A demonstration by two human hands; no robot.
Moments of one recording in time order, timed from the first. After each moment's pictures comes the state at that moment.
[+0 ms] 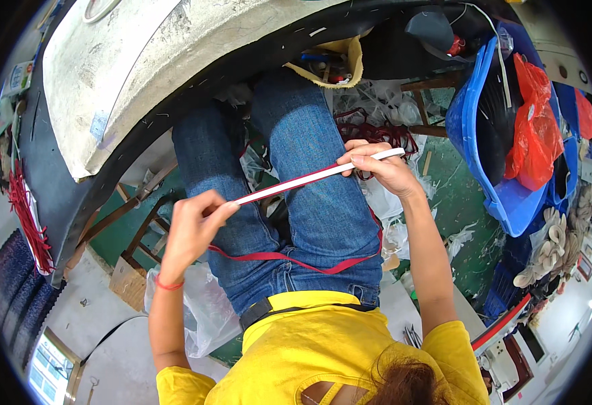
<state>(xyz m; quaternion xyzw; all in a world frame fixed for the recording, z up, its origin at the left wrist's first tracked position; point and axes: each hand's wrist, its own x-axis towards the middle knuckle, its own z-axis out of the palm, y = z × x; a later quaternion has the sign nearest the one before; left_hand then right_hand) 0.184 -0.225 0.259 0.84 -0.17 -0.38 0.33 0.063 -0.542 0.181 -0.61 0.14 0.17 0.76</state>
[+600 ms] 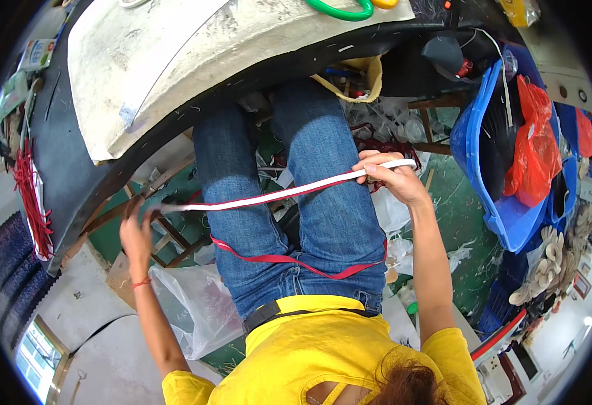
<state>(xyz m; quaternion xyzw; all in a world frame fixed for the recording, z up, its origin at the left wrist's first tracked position) 0.202 -0.039 0.203 0.98 -0.16 -0.05 0.06 0.065 -0.542 0.184 -0.62 0.15 0.18 0.75</state>
